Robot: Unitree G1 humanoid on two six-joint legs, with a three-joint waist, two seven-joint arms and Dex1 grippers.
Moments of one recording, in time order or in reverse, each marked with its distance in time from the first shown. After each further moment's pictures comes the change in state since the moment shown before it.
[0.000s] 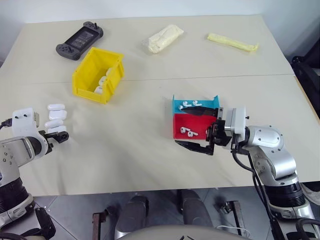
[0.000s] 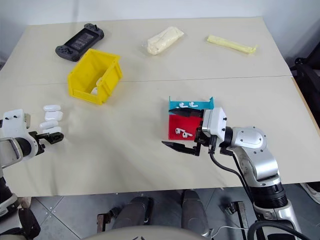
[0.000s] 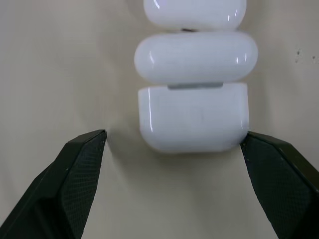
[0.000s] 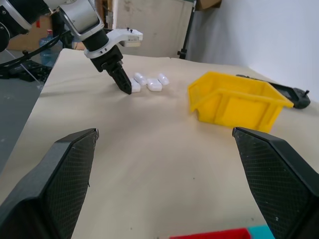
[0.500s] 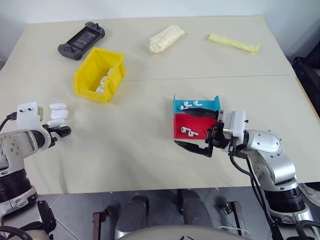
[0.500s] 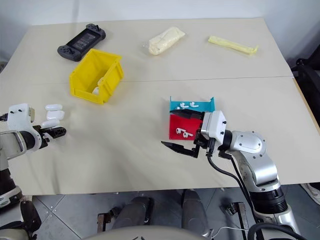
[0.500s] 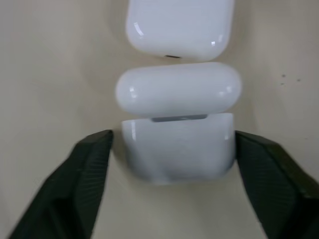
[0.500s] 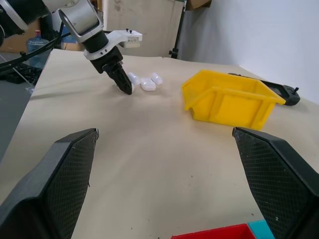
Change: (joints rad) left arm -0.058 0.003 -0.062 0.069 0.062 -0.038 -0.063; right arm 0.024 0.010 0.004 -0.026 -0.017 -0.008 -0.048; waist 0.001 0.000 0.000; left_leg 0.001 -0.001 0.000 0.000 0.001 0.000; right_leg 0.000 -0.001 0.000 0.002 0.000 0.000
